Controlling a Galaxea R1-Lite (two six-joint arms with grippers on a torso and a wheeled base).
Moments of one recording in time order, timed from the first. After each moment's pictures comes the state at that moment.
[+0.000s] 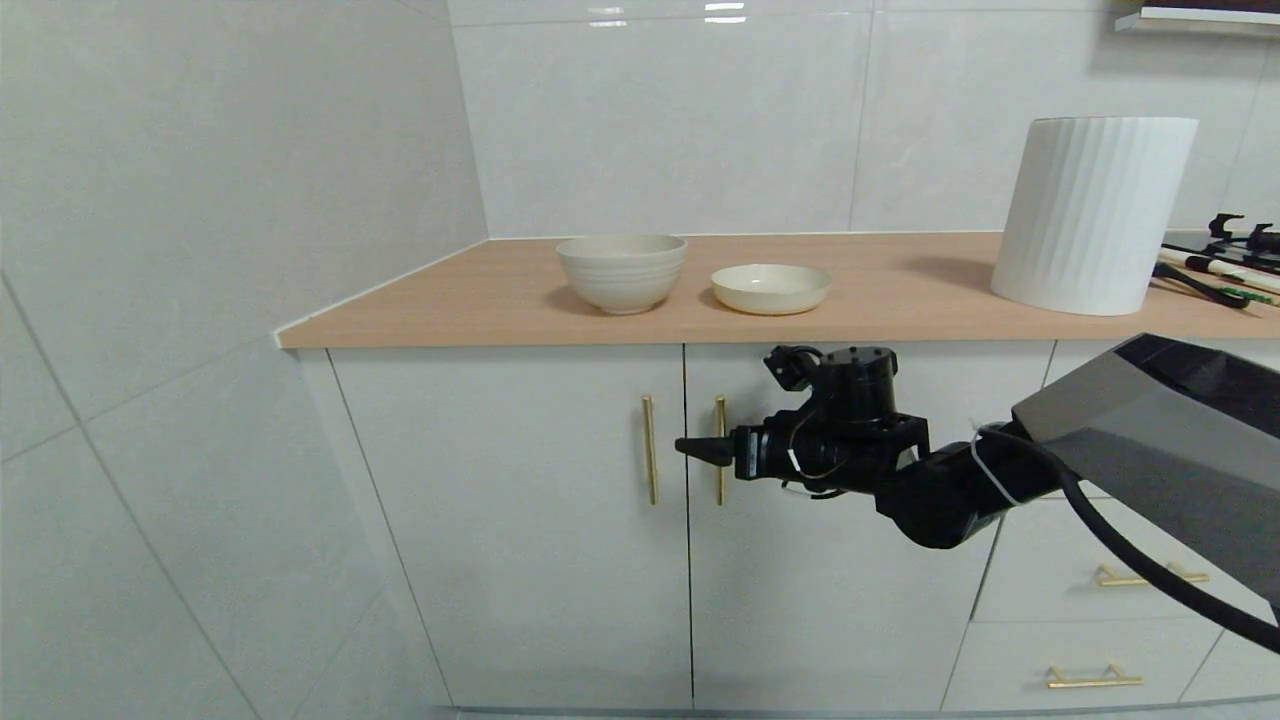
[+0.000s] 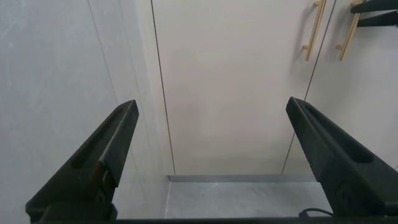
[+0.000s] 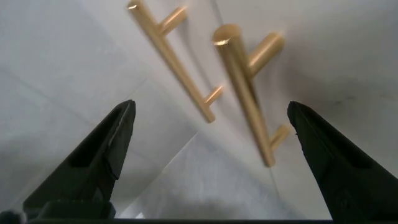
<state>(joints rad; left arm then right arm) 0.00 0.00 0.00 0.00 -0.01 0.00 0.51 2.28 -1.27 -0.72 0.37 0.33</state>
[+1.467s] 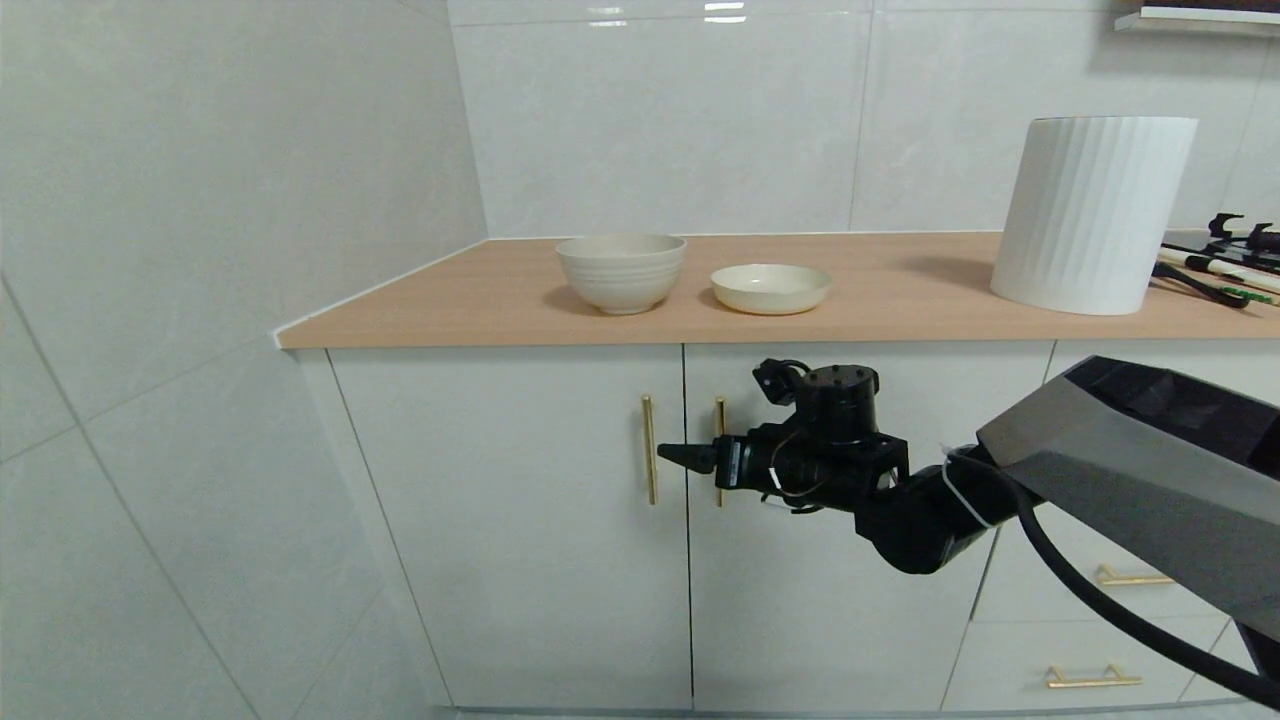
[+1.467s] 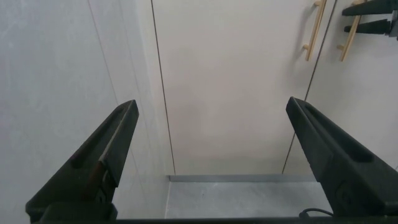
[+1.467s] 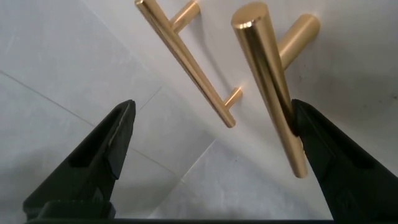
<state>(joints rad) 0.00 0.00 0.00 0.00 -0.01 0.00 0.57 2.32 -1.25 -0.83 0.36 0.45</state>
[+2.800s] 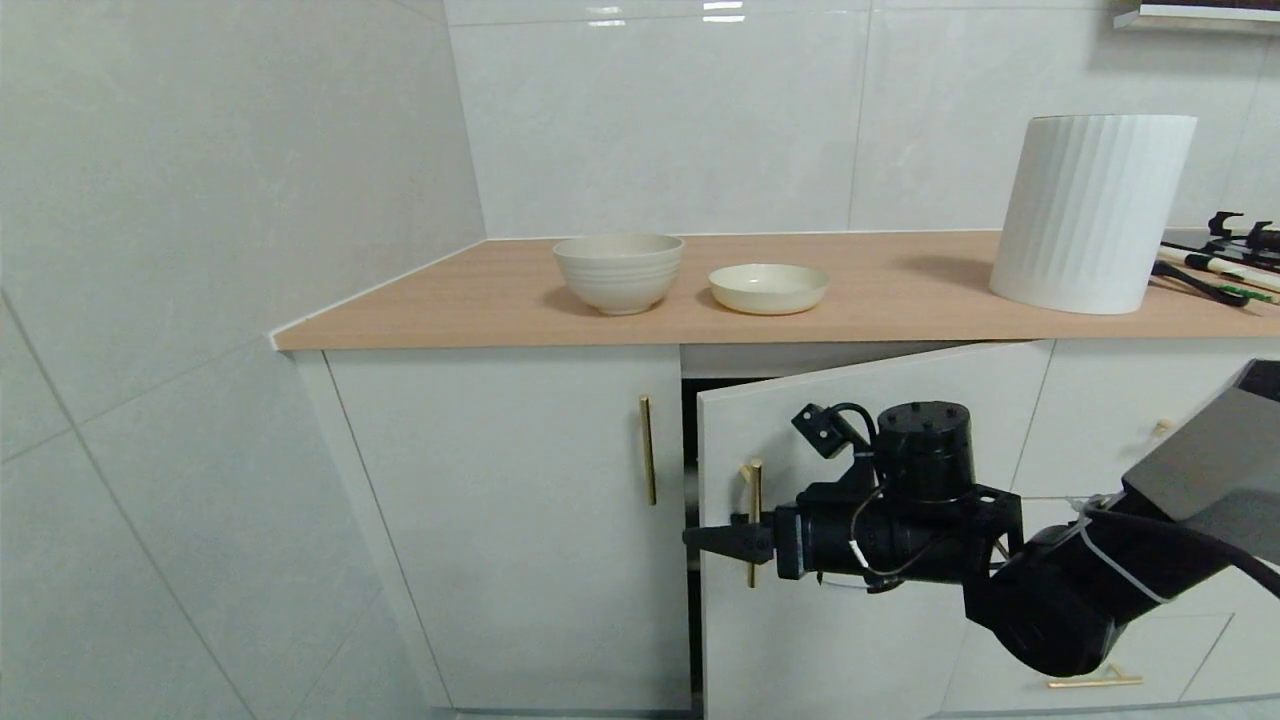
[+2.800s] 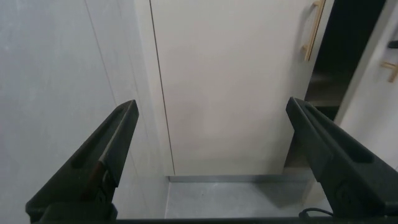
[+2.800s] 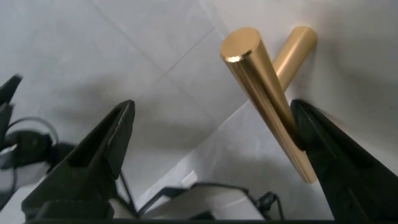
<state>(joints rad) 0.00 0.00 0.00 0.00 -0.01 0.00 0.62 2.06 -0.79 -0.97 0.59 0.45</state>
